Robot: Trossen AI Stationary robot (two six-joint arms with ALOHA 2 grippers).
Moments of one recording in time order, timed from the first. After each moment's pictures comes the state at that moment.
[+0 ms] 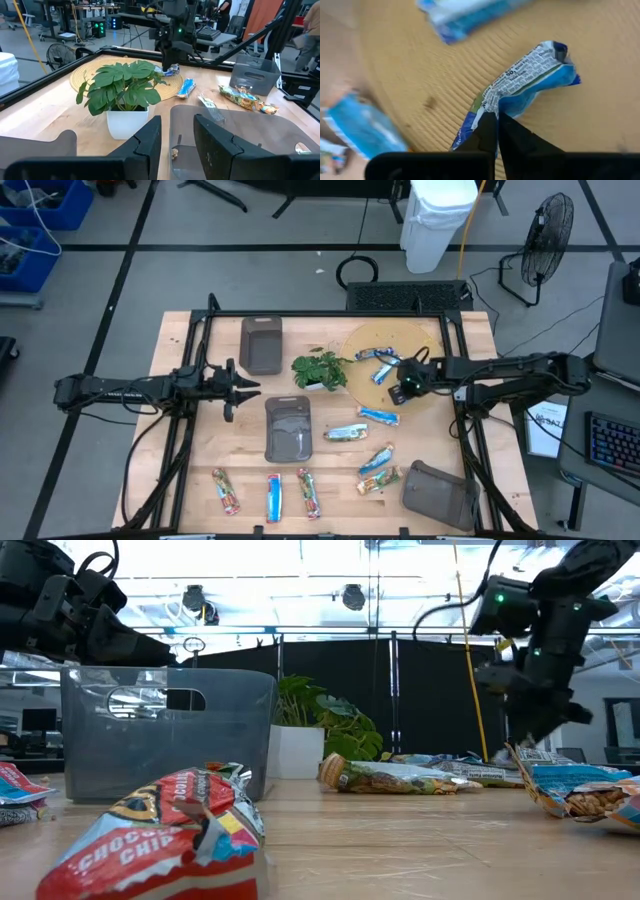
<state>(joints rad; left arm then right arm) 0.08 0.38 0.01 0.26 0.02 -0.11 -0.21 1.11 0.50 -0.56 0.07 0.86</state>
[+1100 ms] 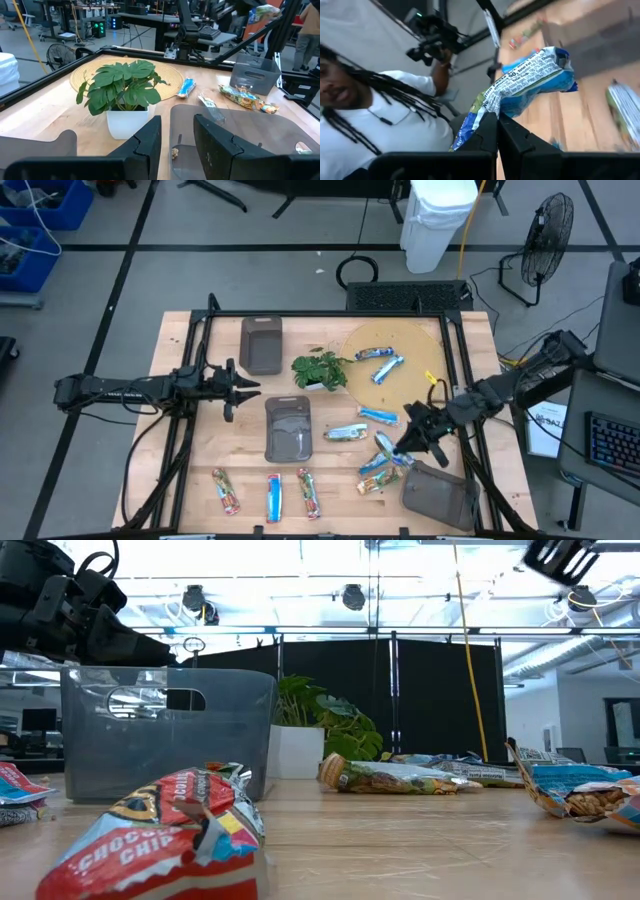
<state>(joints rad) 0.08 0.38 0.01 0.26 0.02 -0.11 0.55 0.87 0.65 -0.12 0.05 0.74</state>
